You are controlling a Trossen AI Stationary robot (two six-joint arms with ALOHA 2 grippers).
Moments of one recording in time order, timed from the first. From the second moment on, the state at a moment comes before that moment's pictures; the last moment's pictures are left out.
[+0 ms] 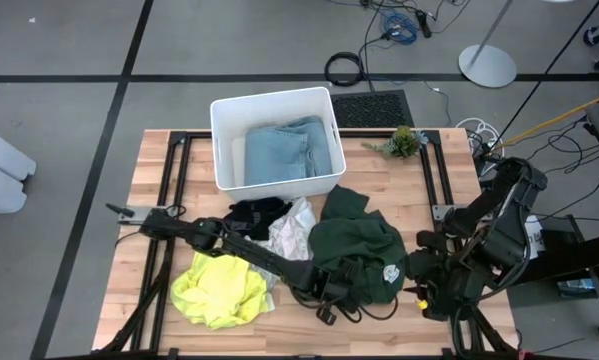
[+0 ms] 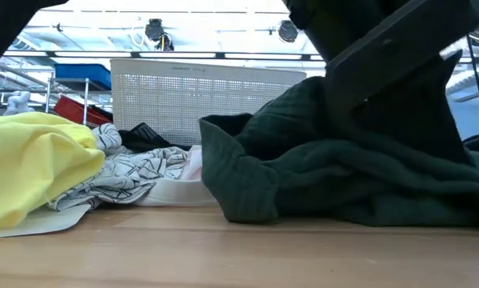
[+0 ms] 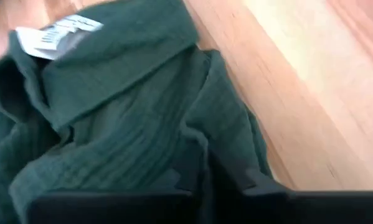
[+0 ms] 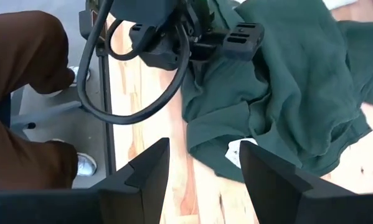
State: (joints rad) left arm -0.37 2.48 2.16 -0.61 -0.21 0.27; right arm 0.90 1.39 1.55 -1.37 0.32 1.01
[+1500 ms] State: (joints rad) left arm -0.39 1.84 2.18 -1.47 -0.27 -0.36; right arm 0.87 1.42 0.90 -0.60 0.58 0.81
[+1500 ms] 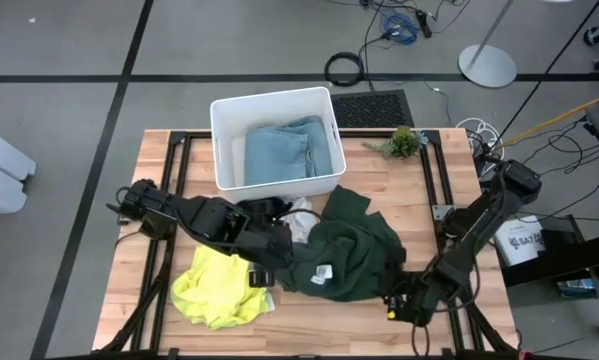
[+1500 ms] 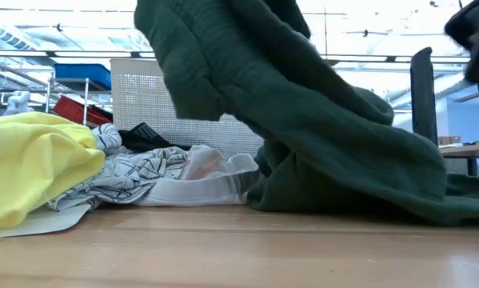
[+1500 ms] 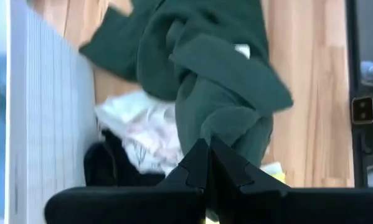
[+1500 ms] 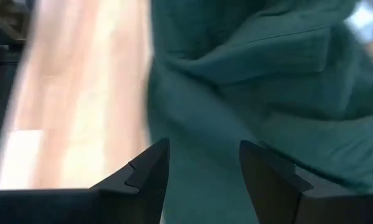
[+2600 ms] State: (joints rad) left arm -0.39 1.84 2.10 -1.56 -0.30 -0.51; right arm 0.70 1.73 0.80 -0.07 0.22 0.66
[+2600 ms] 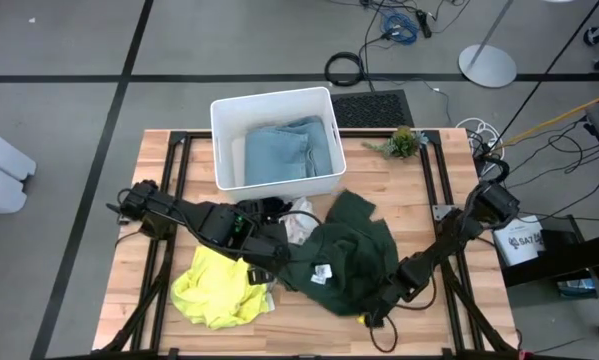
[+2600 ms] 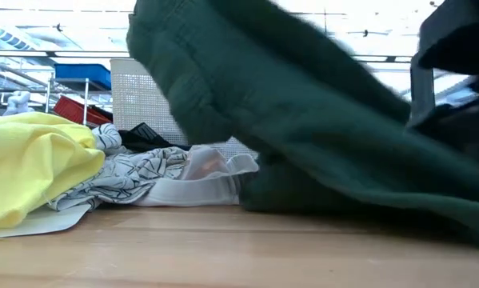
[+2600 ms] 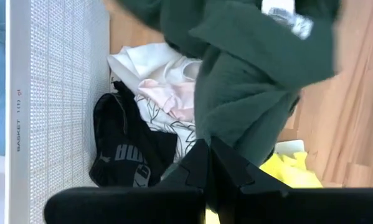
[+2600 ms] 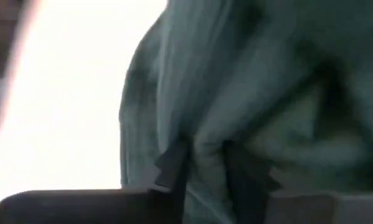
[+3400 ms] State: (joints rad) left arm -0.40 1.84 2.10 -1.56 -0.33 -0.51; right arm 0.72 1.62 1.05 -0.31 0.13 0.42
